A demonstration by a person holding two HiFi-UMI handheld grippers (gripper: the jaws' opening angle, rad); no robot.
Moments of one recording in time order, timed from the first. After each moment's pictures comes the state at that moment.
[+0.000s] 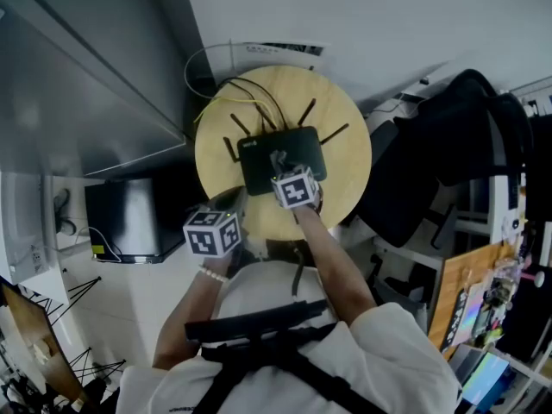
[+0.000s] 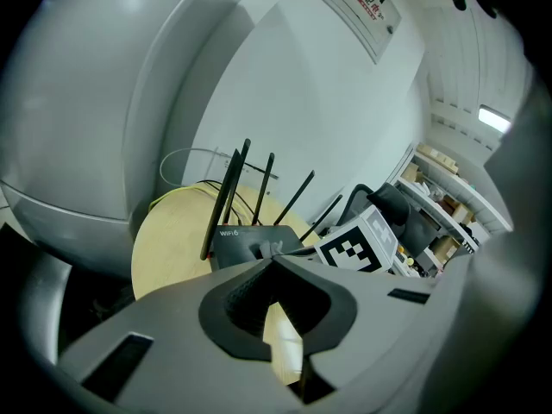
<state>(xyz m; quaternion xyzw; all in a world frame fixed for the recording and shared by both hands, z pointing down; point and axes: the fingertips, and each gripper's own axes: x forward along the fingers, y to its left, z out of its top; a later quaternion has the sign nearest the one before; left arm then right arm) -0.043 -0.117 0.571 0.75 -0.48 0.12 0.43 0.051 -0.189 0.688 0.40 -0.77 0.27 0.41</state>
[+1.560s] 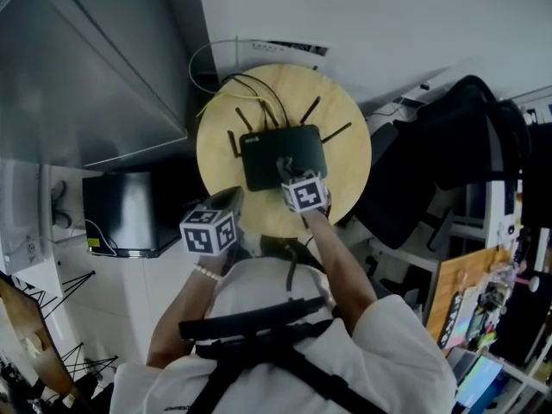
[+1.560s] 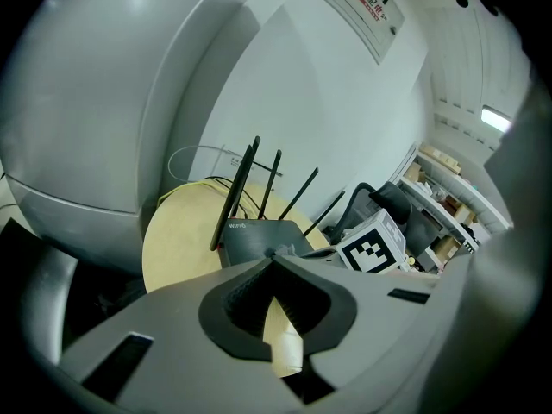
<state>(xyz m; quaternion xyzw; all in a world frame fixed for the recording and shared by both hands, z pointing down) -0.058 -0.101 0.577 0.75 -0.48 0.13 0.44 0.072 -0.166 0.691 0.38 -0.77 0.28 0.43</state>
